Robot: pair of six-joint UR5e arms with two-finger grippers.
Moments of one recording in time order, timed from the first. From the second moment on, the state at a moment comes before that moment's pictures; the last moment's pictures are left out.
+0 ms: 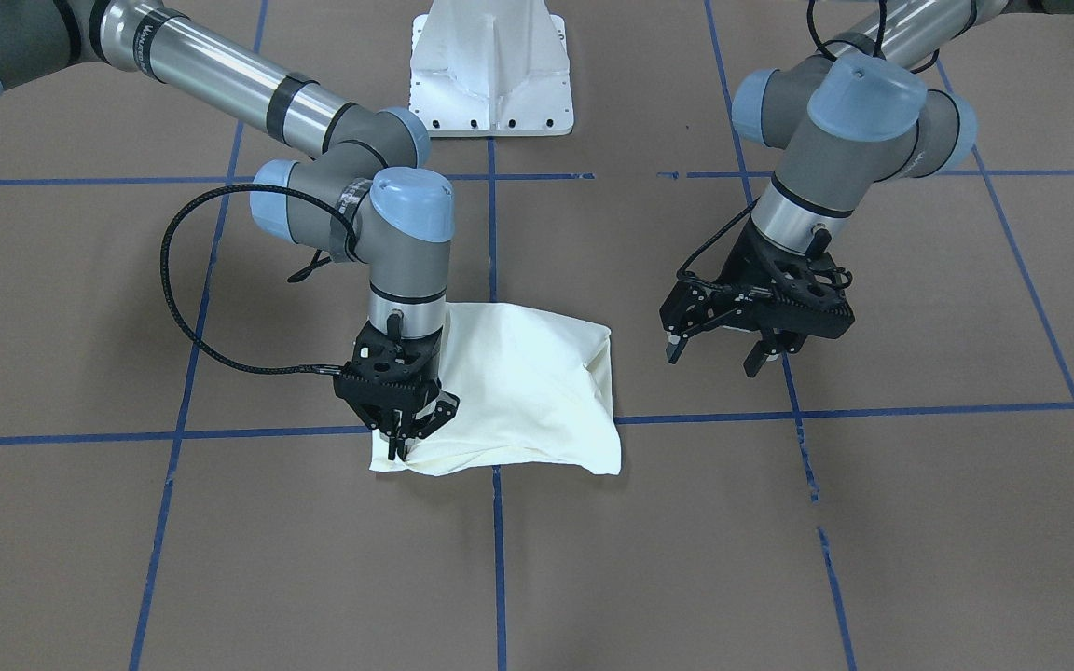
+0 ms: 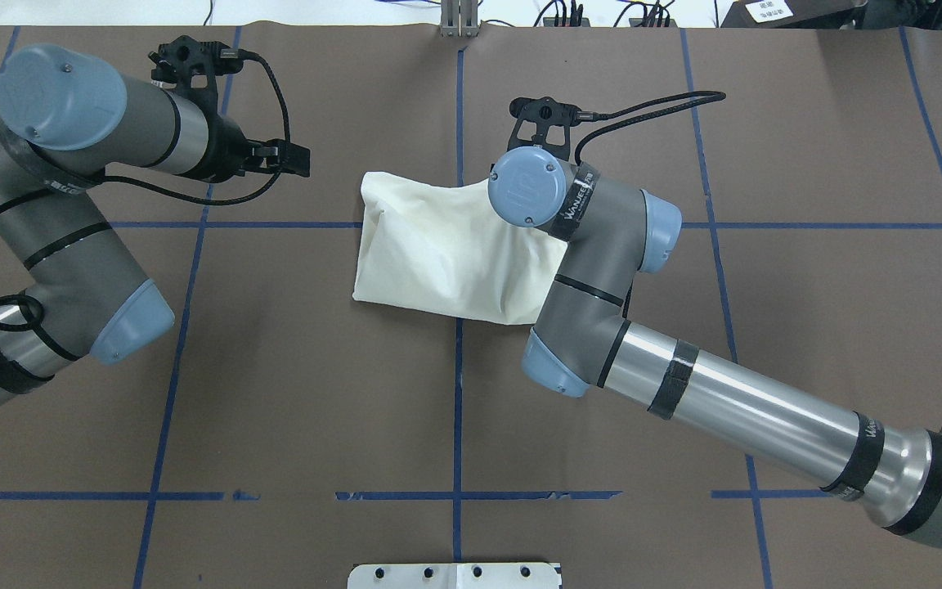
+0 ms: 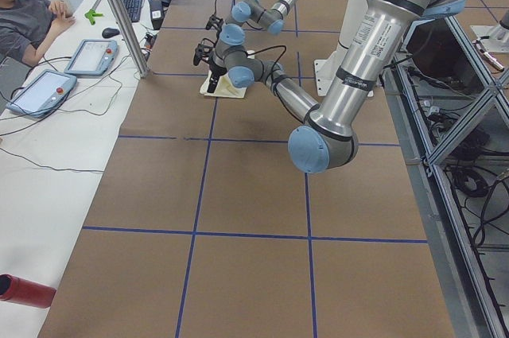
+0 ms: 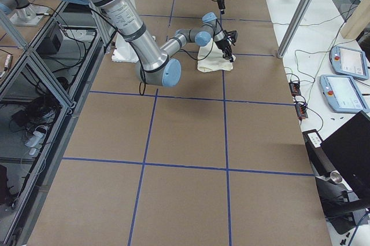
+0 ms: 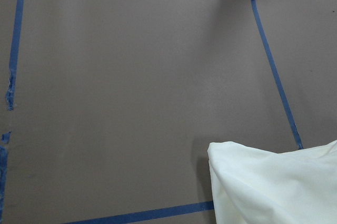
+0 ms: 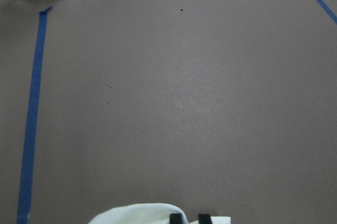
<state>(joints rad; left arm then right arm) -0.81 -2.04 -1.69 -2.04 -1.88 -1.03 0.58 -0.75 1.27 -1.32 1.35 1.34</state>
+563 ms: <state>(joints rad) -0.75 -2.05 -1.68 -2.11 -1.88 -1.08 0.74 -0.74 1.37 -1.33 1.70 1.19</state>
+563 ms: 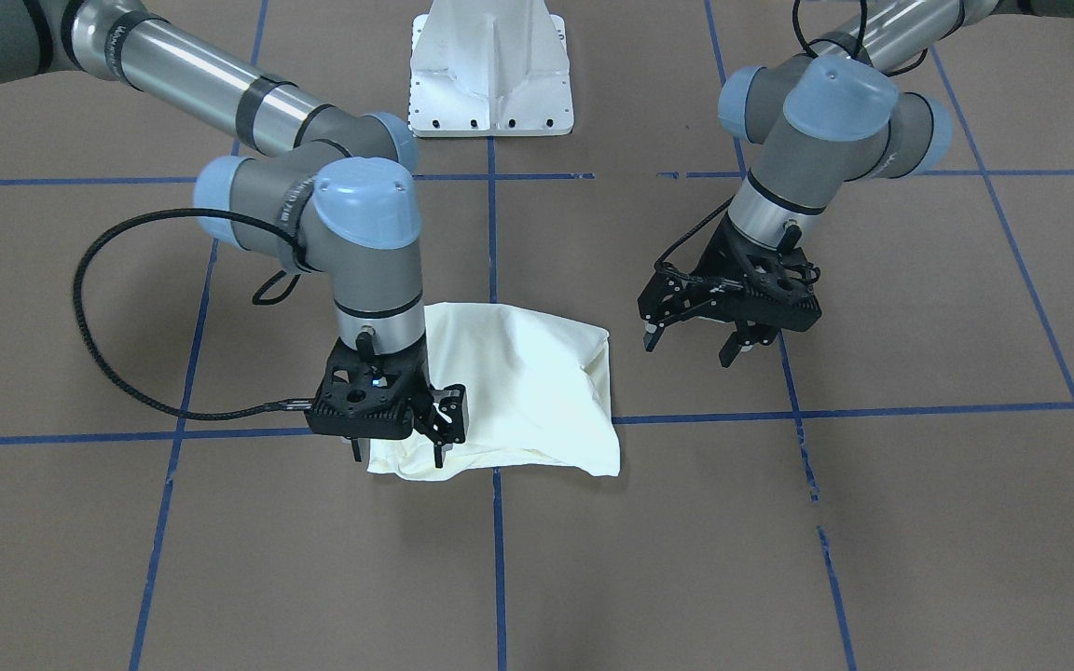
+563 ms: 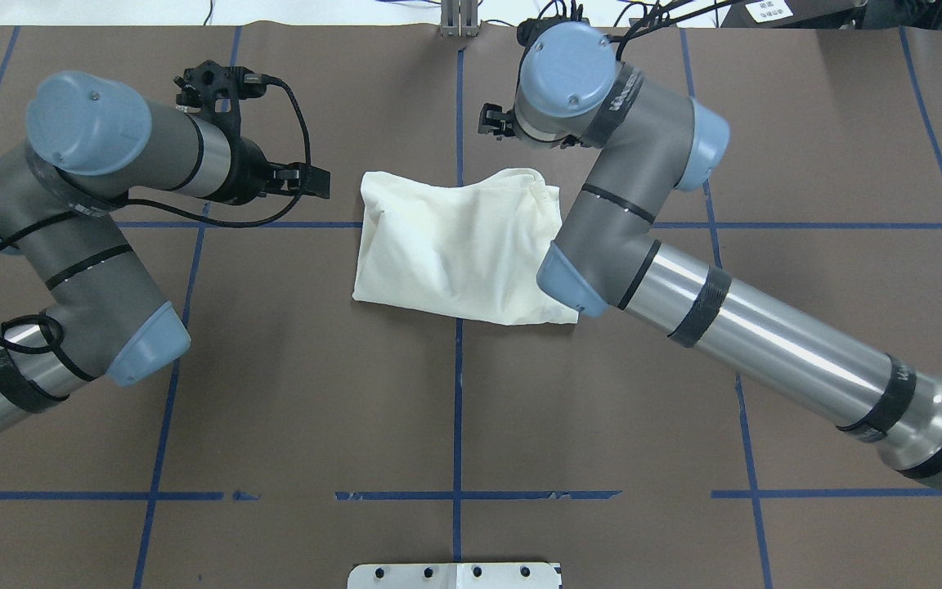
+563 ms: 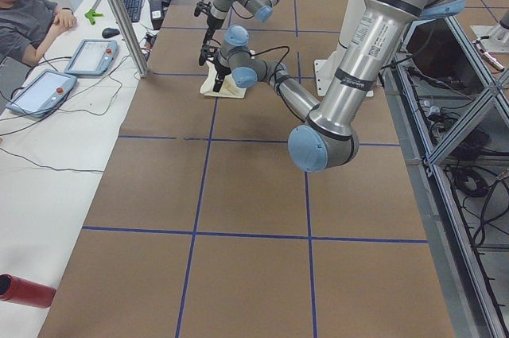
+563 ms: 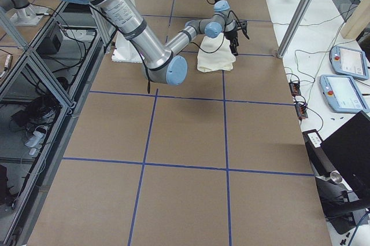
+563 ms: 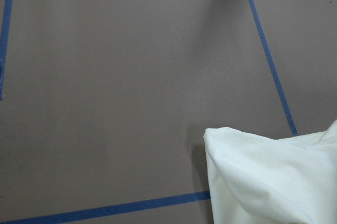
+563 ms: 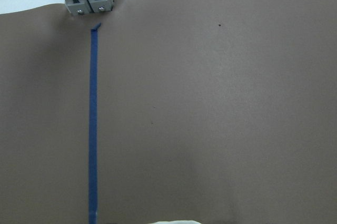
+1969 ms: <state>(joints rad) -0.55 -2.08 -1.40 -2.68 -1.63 -1.37 0.77 -0.83 1.49 -1.33 1.78 1.16</state>
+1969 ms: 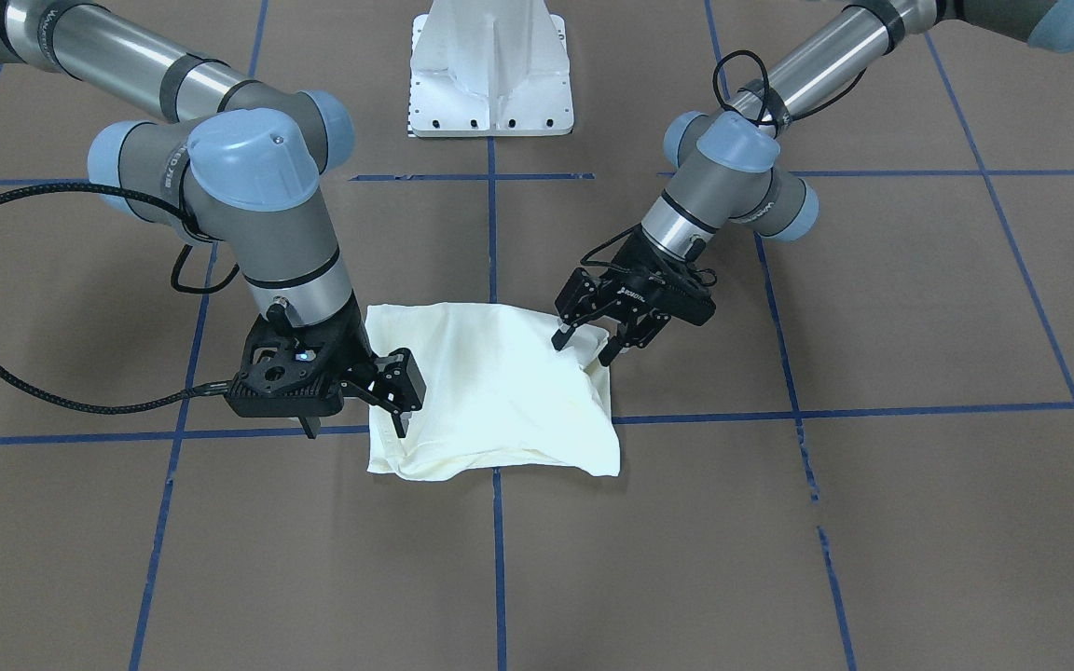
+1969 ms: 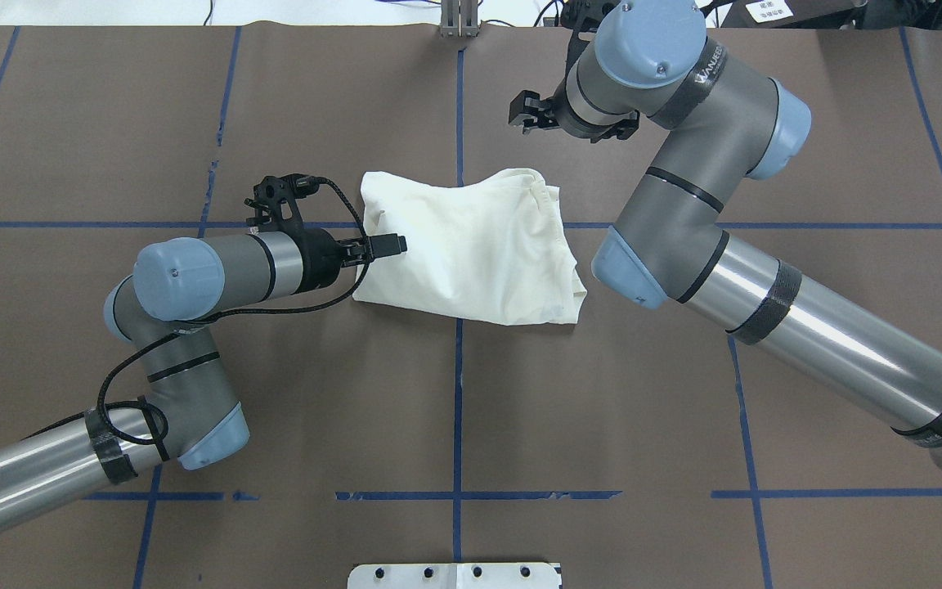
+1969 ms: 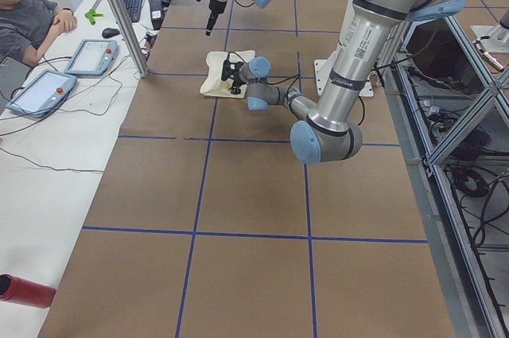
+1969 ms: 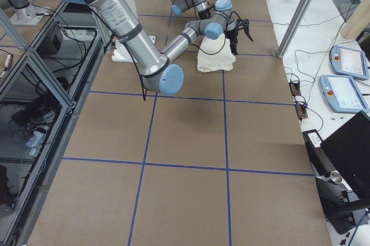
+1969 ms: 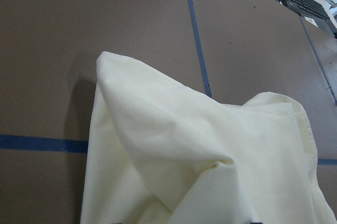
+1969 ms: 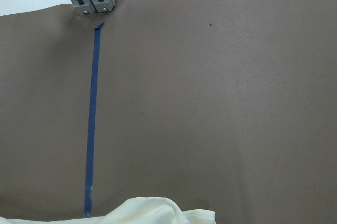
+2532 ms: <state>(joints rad) -0.53 -2.07 -1.40 -2.69 -1.63 -1.37 0.77 -0.83 1.49 -1.33 1.77 1.16</state>
